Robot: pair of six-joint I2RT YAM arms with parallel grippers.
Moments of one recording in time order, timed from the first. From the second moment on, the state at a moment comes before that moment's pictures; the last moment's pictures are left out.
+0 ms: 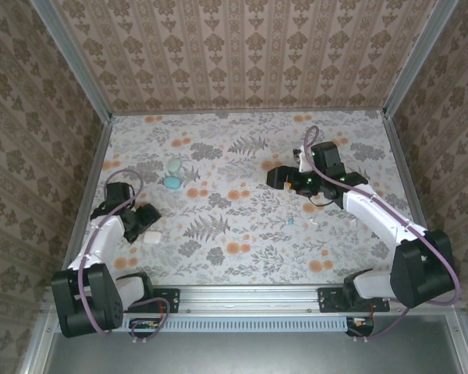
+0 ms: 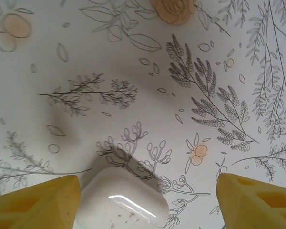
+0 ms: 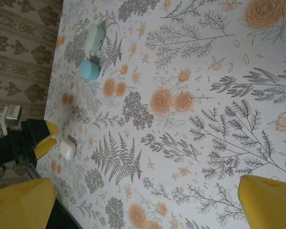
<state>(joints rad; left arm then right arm) 0.11 1.13 0.59 -0.68 0.14 -0.55 0.30 1.34 0.93 -0.36 -0.53 0.53</state>
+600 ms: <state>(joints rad) -0.01 1.21 0.58 -0.65 0.14 -0.51 0.32 1.37 0.96 -0.39 -0.50 0.53</state>
